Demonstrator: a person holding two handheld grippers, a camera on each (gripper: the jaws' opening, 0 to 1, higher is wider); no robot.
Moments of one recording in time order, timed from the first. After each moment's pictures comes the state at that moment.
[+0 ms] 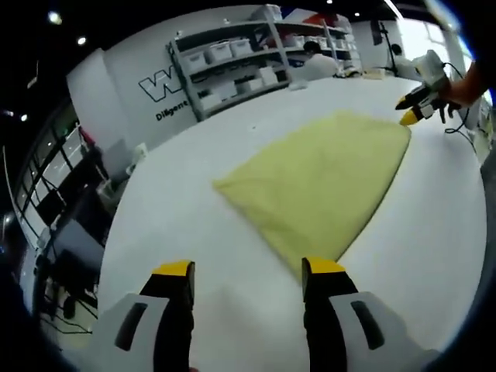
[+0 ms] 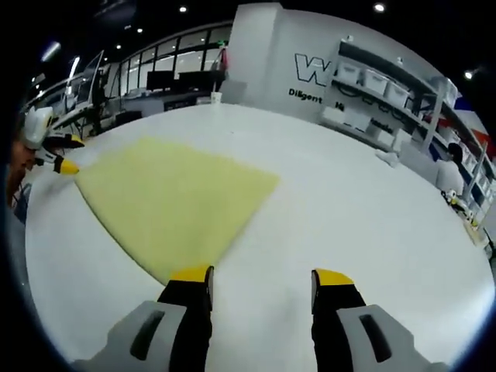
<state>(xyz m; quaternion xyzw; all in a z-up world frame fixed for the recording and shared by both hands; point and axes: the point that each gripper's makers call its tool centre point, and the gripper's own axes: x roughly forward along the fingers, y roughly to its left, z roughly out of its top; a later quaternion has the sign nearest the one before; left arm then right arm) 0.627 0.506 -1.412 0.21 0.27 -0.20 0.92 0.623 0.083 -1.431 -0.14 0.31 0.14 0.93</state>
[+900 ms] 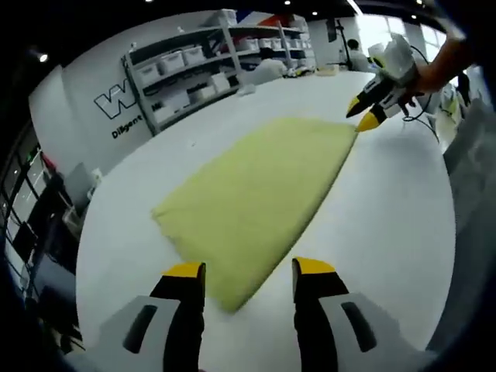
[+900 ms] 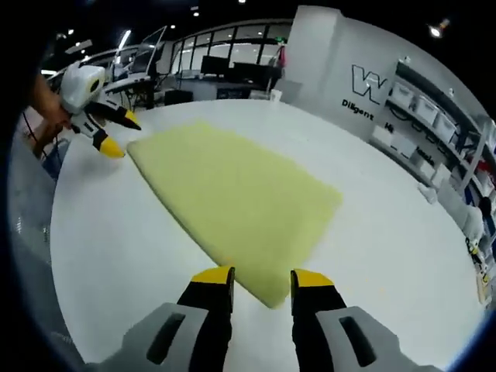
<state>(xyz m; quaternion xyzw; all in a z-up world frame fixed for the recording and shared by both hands) 0.590 0.426 -1.415 0.25 0.26 -0.35 0.87 0.589 0.161 -1.421 -0.21 0.30 0.27 0.89</state>
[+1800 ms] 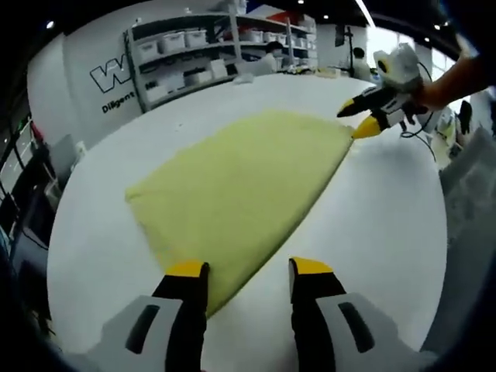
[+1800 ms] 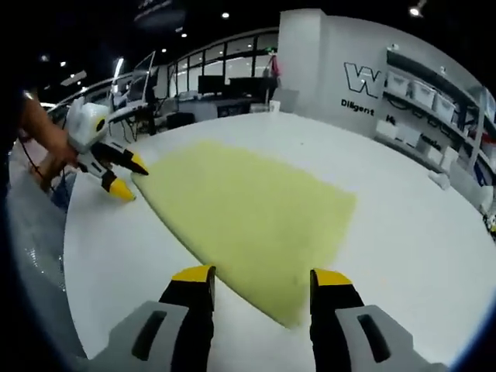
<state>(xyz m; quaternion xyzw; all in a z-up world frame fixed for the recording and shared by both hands) 0.595 0.418 -1.436 0.19 0.31 -0.35 0.86 0.589 0.179 -1.421 -0.11 0.30 0.31 0.89</state>
